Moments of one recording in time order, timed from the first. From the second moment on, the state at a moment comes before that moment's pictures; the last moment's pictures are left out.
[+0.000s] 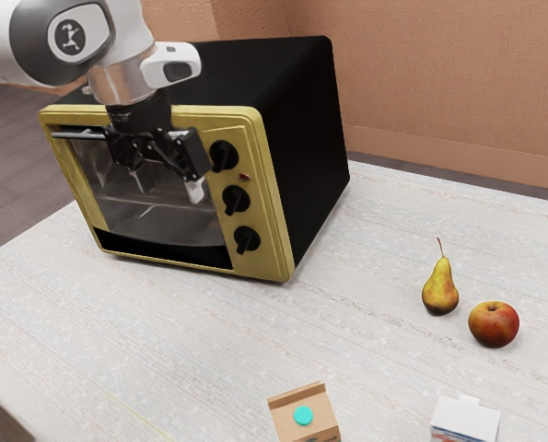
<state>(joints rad) 0.14 0.05 -0.02 -1.35 0.01 1.44 -0.01</state>
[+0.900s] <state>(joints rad) 0.89 -0.05 -0.29 -1.49 -0.16 1.88 1.29</state>
